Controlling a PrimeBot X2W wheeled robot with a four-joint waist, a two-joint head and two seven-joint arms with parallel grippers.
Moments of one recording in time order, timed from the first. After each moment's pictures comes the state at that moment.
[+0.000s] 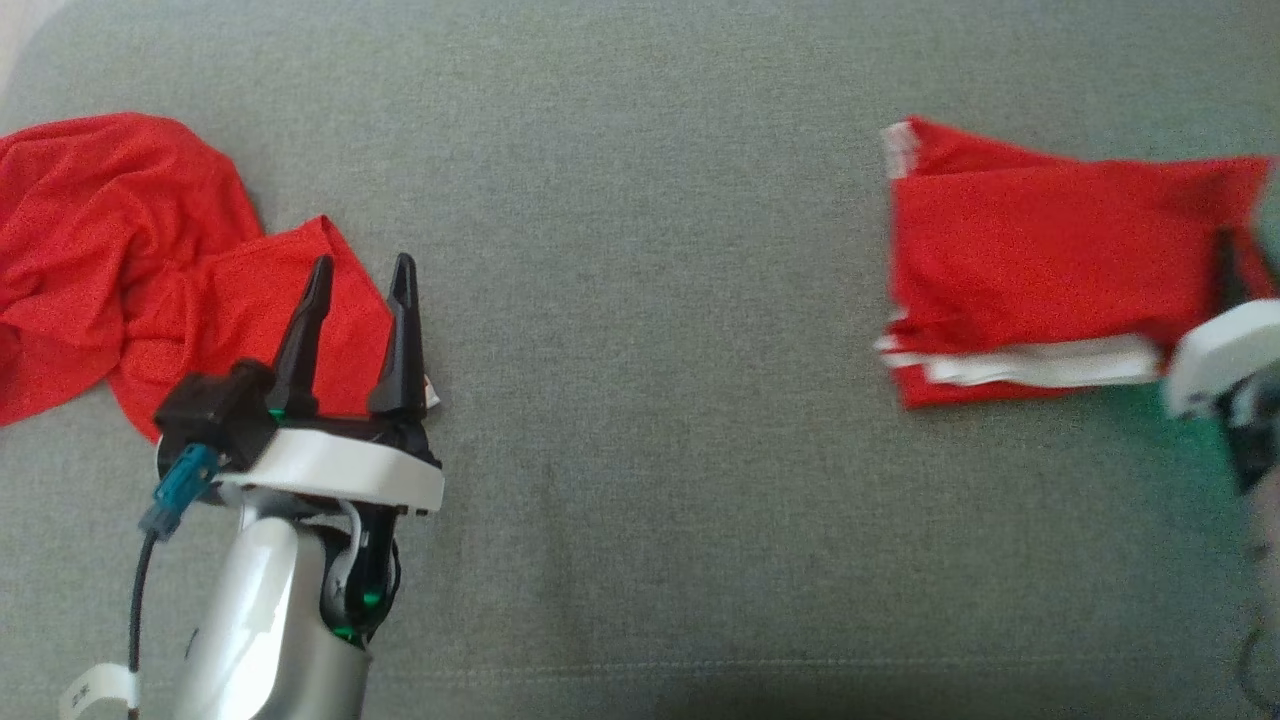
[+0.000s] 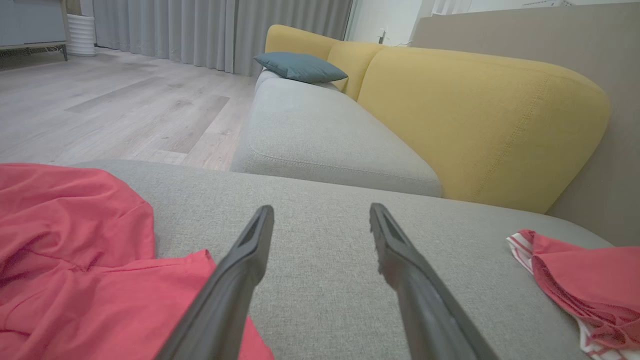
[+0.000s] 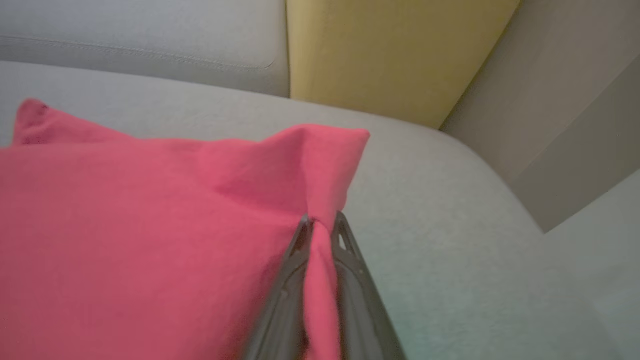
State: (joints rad) left arm -0.25 0.04 -0.14 0.22 -0.27 -0.06 -0.26; right arm -0.61 -0.26 -0.20 0.89 -0.15 0.13 -0.14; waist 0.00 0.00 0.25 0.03
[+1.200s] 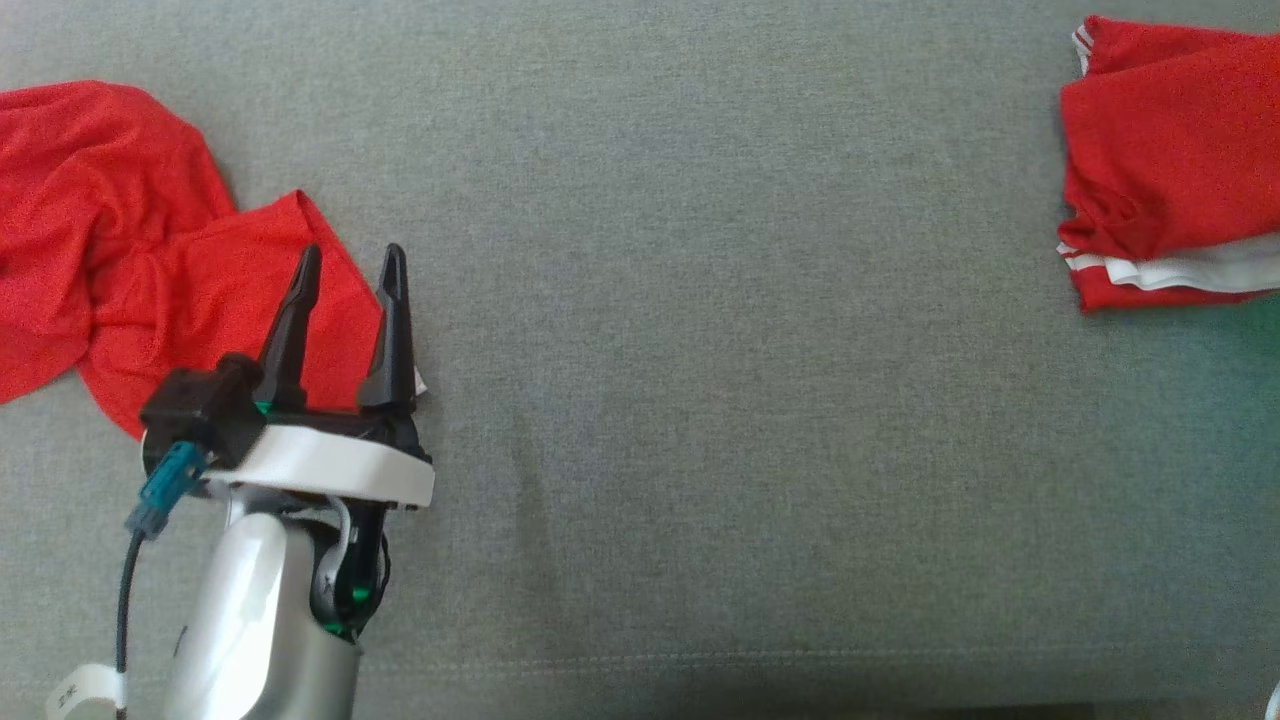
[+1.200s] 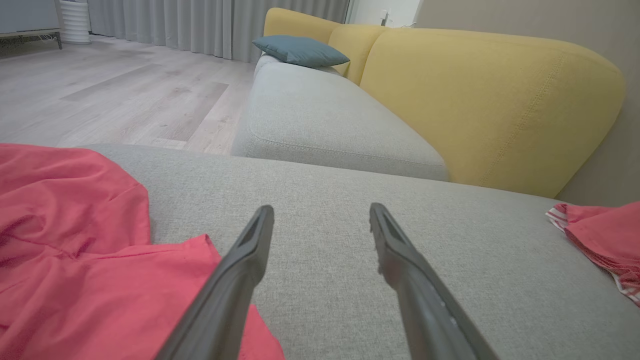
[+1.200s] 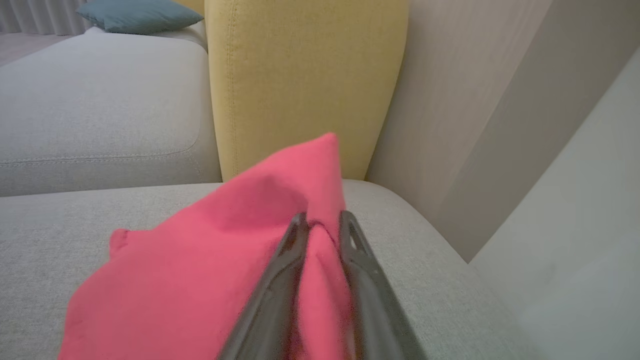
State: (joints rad) left arm -0.25 0.04 -0.12 0.20 -0.25 -0.08 -0.26; right arm -0.72 -0.29 -0.46 0.69 -0.18 0.13 -0.03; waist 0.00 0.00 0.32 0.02
